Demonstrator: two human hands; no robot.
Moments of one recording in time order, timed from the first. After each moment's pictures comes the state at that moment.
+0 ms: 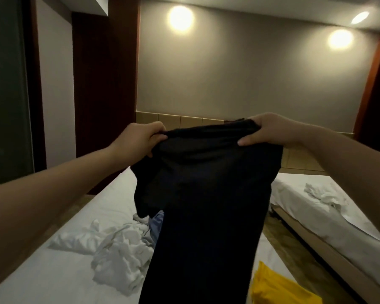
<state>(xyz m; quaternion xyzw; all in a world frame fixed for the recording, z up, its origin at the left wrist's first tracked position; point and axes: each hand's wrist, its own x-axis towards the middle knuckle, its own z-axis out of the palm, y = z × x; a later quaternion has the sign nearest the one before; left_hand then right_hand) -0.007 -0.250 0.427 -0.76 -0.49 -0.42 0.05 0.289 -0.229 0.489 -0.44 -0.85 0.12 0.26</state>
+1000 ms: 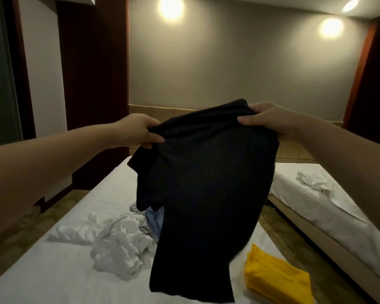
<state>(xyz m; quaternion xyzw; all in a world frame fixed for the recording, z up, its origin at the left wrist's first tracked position) 0.004 -0.248 0.438 -0.78 -0.54 -0.29 -0.08 0.306 -0.239 0.474 -0.38 -0.78 0.35 0.34</state>
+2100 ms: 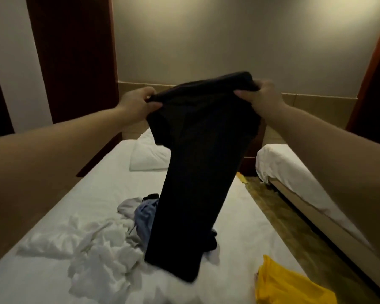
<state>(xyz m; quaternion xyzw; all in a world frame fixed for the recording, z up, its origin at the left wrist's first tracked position) 0.010 -0.031 0.432 -0.71 -0.55 -0.43 -0.05 0.289 -0.037 0.454 -0.48 -0.69 0.13 0.53</state>
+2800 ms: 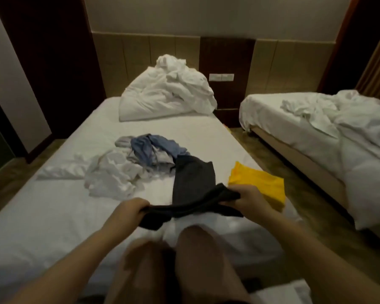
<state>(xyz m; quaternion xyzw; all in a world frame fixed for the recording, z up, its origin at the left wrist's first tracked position) 0.018 -0.308 0.079 -0.78 -0.58 -0.20 -0.12 0.330 -0.324 0.120 -0.58 -0.73 0.20 0.30</state>
